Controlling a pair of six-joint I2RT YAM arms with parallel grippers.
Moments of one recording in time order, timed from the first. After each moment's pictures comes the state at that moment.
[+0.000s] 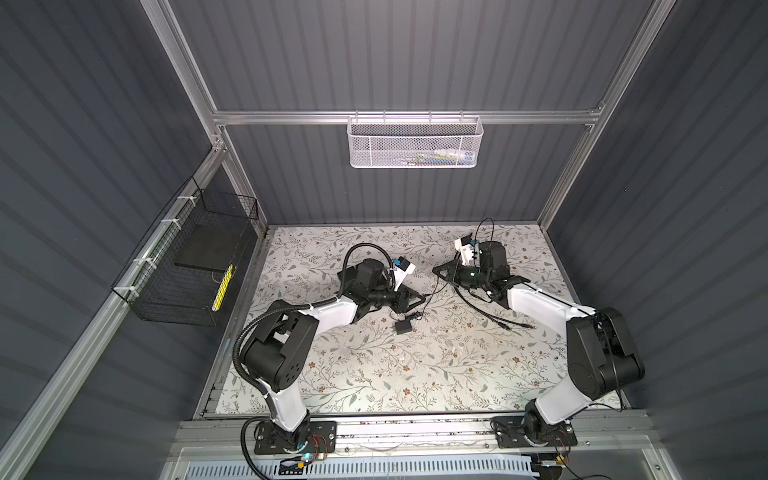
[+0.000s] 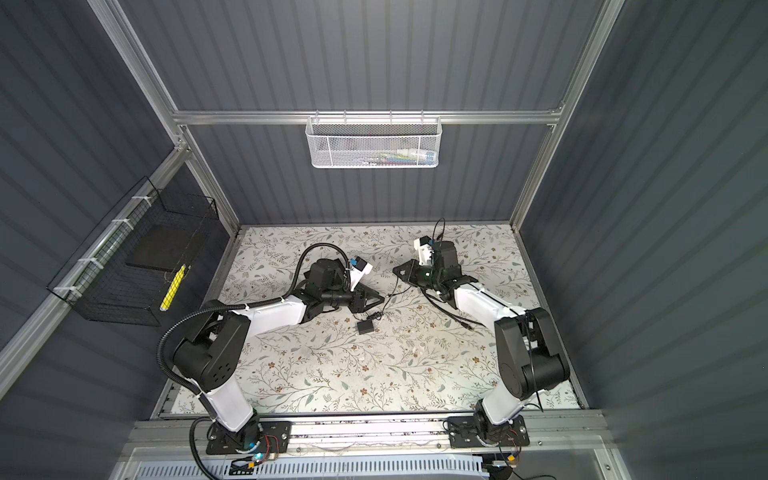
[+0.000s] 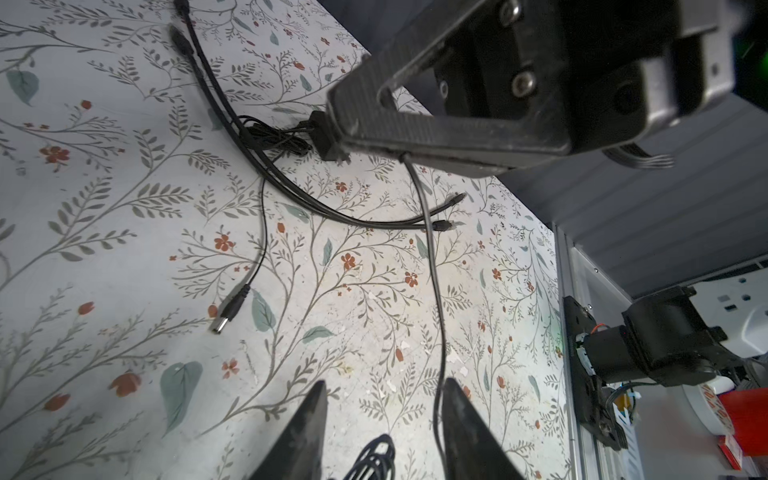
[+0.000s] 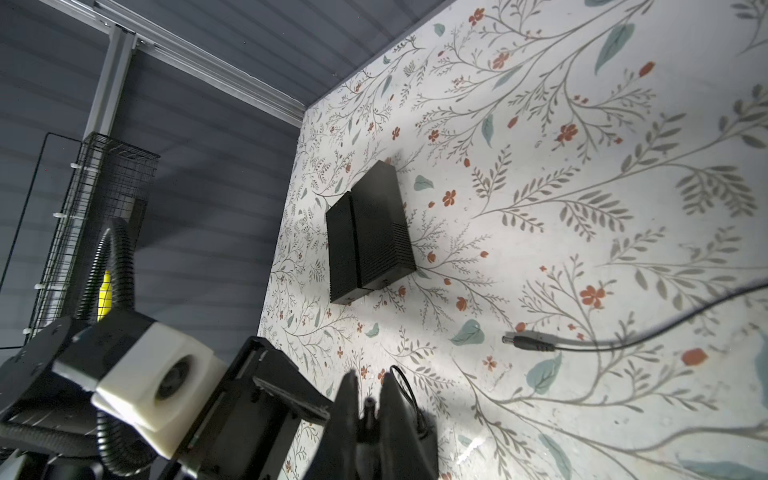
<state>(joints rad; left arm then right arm) -0.59 1.78 0.98 0.26 0.75 -0.18 0.31 1.61 0.98 0.09 -0.60 0.69</state>
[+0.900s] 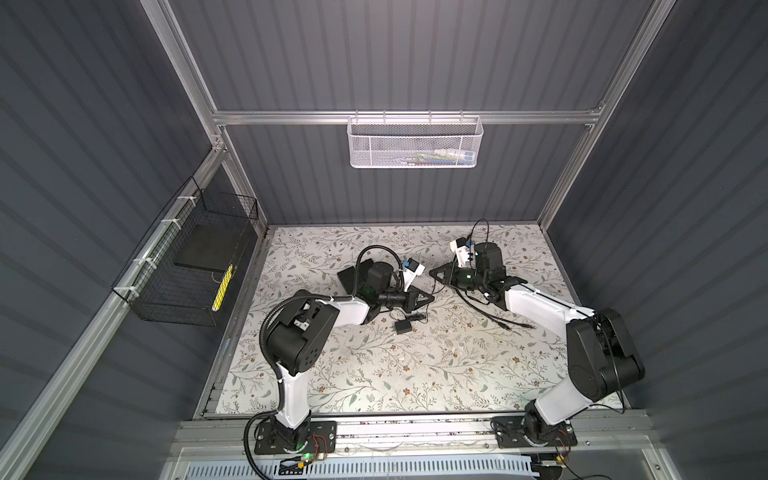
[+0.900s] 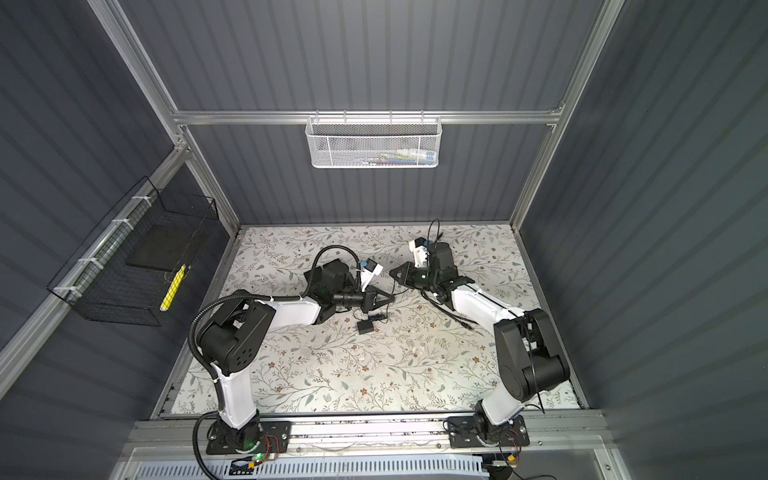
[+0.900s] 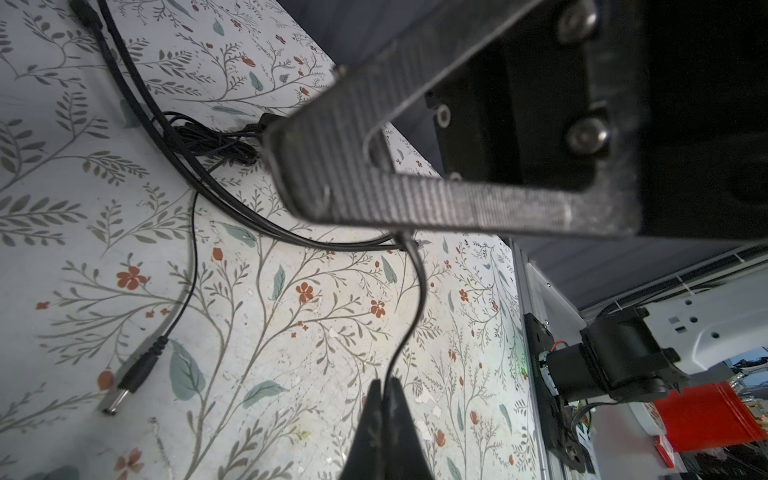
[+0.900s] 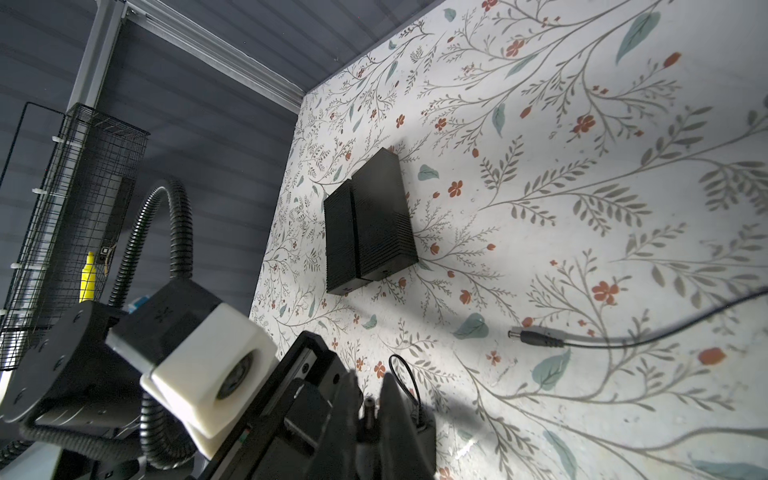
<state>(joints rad) -0.62 1.93 1.03 0.50 0.83 -0.35 0.35 1.60 0.98 0.07 -0.57 0.65</state>
